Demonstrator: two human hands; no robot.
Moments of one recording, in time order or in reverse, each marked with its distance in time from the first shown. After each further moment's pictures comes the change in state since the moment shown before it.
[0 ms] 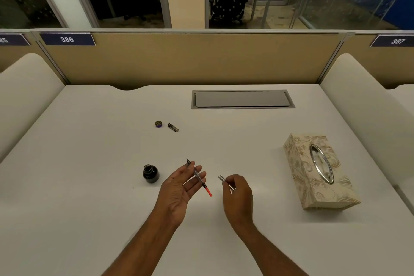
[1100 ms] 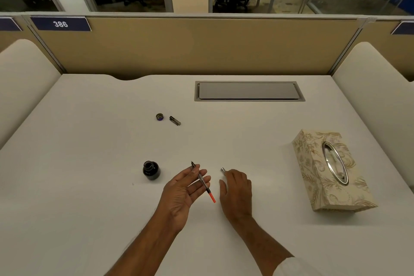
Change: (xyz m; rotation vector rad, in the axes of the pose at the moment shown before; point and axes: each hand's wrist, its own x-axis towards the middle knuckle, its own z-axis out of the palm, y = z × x) left_hand 0.015 -0.009 -0.012 0.033 0.016 -0.057; right_hand 0.028 0.052 0.044 -0.562 -0.003 -0.428
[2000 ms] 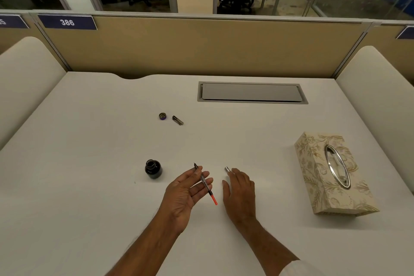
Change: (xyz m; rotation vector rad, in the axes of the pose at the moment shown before) left_hand -0.002 -0.004 0.000 -0.018 0.019 -0.010; right_hand -0.001 0.005 -0.006 0.025 -0.030 -0.003
